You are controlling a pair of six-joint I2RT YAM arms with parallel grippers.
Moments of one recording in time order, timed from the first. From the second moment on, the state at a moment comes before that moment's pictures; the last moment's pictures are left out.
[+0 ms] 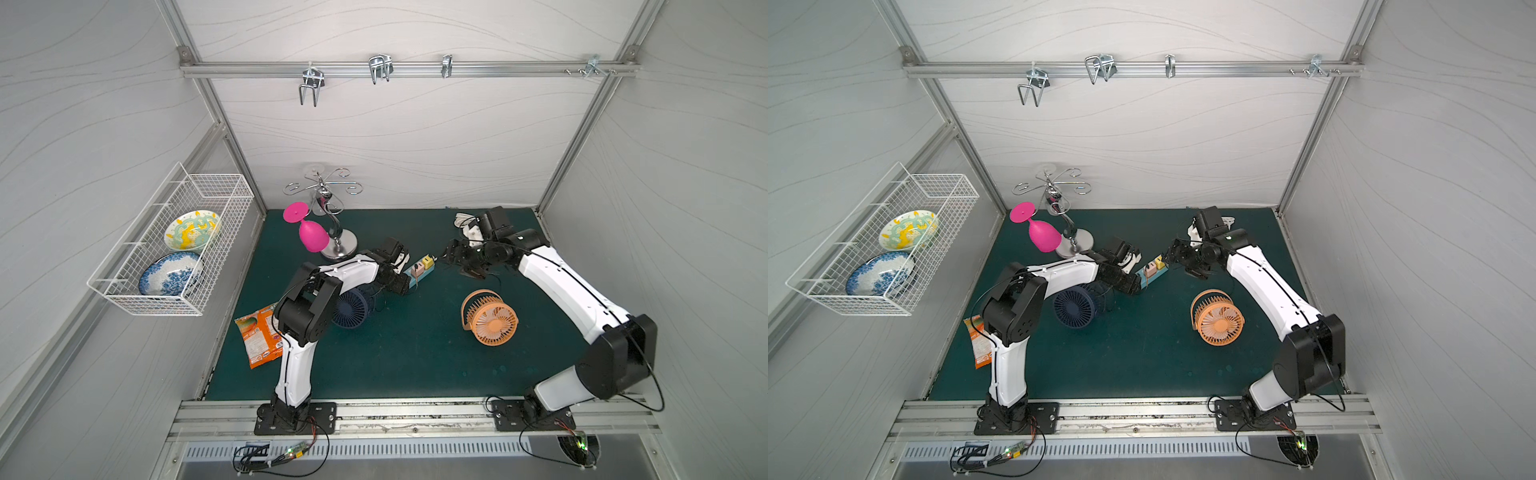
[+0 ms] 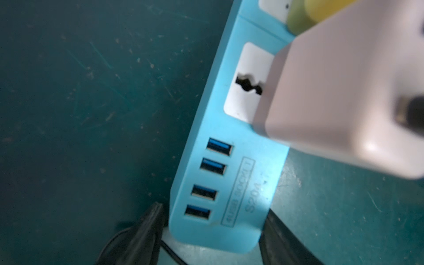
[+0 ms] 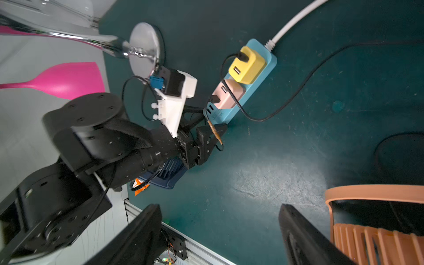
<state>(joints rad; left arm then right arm) -0.55 2.03 1.37 -0.49 0.18 -0.13 0.47 1.57 1.44 -0.91 -0.37 0.66</state>
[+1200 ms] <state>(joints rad) -0.60 2.01 1.31 -0.38 0.07 -0.07 0.54 2.09 1.86 -1.09 -0.29 0.89</state>
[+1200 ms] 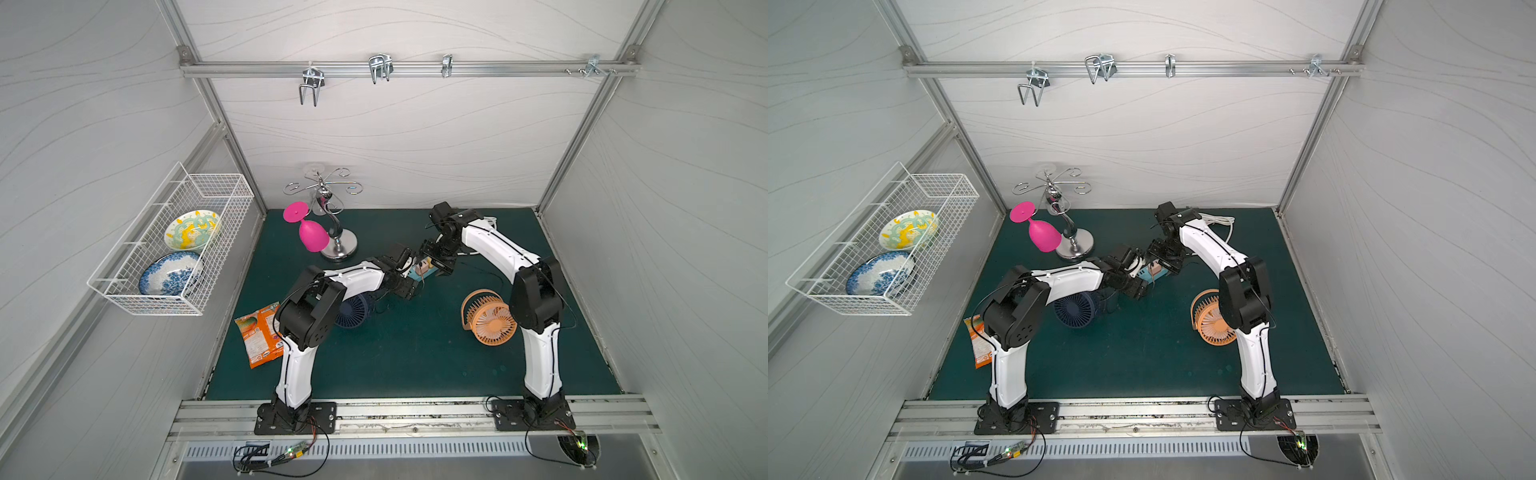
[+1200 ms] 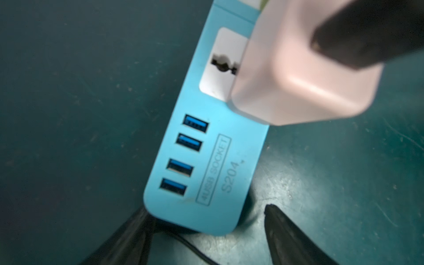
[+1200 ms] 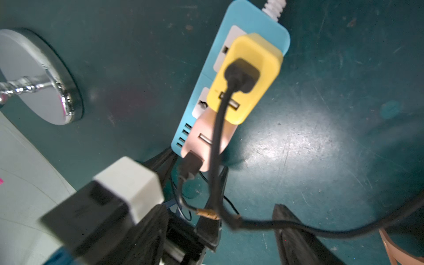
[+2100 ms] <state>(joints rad) -0.56 2.08 1.39 -0.36 0.22 0.04 0.51 2.06 1.81 -1.03 -0.31 0.89</state>
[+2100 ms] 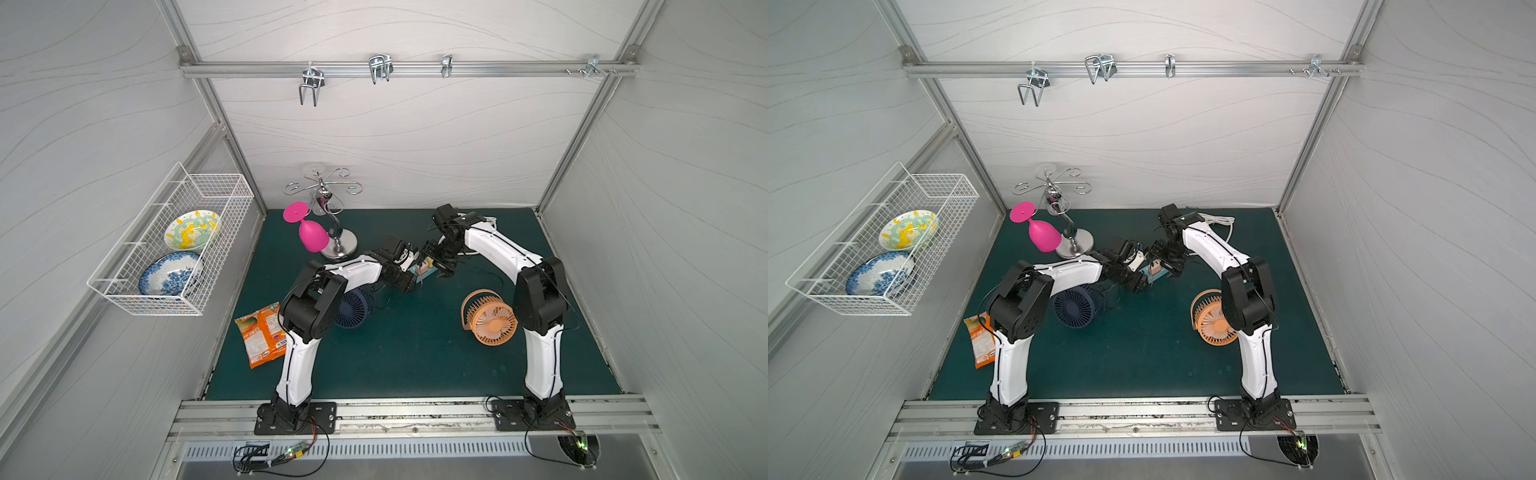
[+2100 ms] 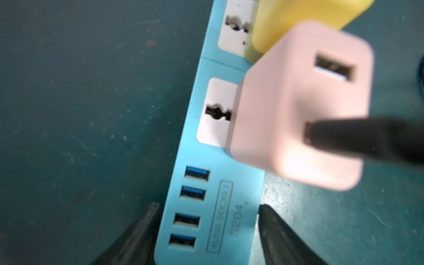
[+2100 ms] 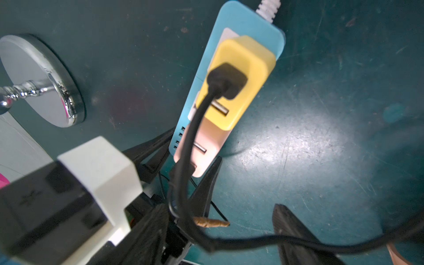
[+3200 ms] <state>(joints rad) -0.60 2.05 1.29 -0.16 0.07 0.01 0.47 2.15 1.90 -1.02 -0.33 0.99</state>
